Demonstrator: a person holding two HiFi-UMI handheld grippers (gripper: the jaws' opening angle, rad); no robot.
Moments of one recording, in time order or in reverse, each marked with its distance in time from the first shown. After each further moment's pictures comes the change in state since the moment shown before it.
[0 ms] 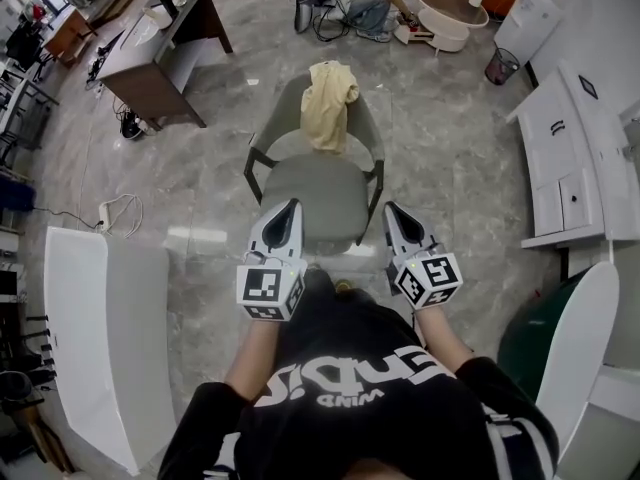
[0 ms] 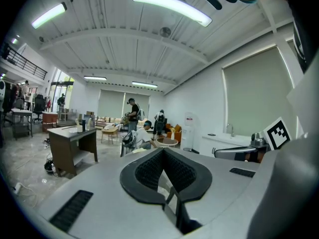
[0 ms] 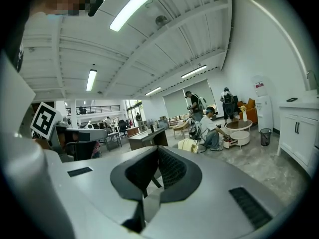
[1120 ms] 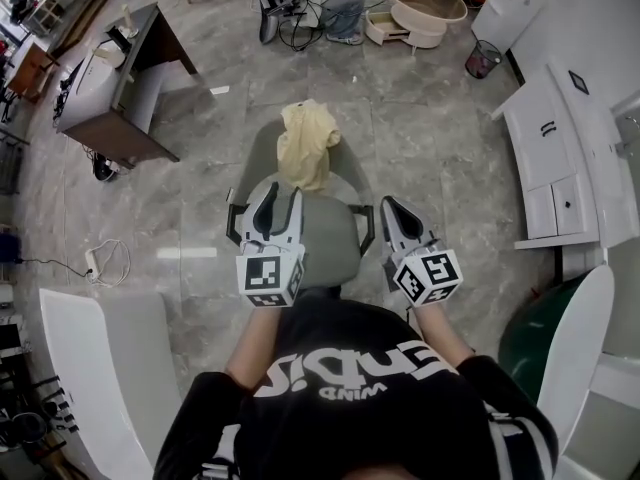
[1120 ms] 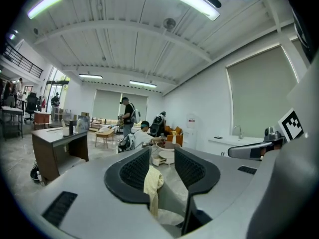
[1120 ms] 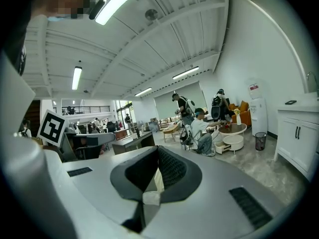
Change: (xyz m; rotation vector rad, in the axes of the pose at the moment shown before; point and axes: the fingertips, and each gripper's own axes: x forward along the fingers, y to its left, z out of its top) left arm 0.223 0.082 0.033 0.007 -0.027 -0.034; right arm 0.156 -0.116 0.054 0.014 -0.018 -0.107
